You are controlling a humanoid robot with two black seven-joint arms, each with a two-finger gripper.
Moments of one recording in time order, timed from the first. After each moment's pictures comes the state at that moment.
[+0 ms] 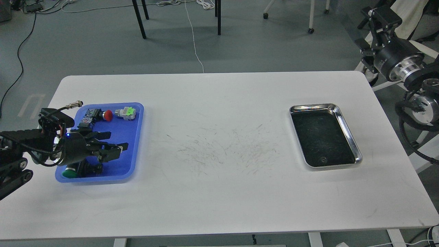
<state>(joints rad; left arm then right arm) -0.65 0.79 -0.39 -1.01 1.92 -0.13 -0.49 1.14 -0.79 -0.01 1.08 -0.09 -0.12 0.43</state>
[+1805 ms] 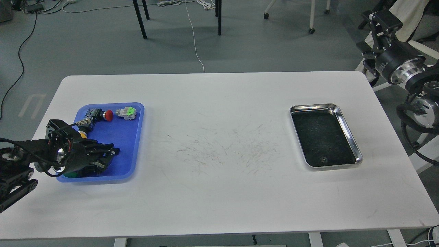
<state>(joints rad) -0.64 0.70 -0.33 -0.85 2.03 -0.03 -0.49 1.13 -0.80 -0.02 1.08 -0.10 -0.12 0.43</state>
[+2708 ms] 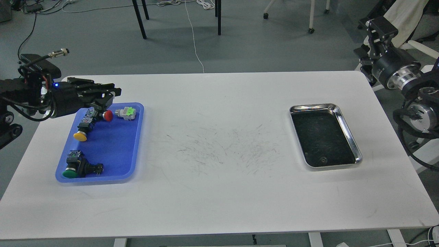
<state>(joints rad) -0.91 0.82 -0.40 -1.07 1.89 -0.14 -0.49 1.11 -0.79 -0.01 1.08 -0.10 -0.13 0.43</state>
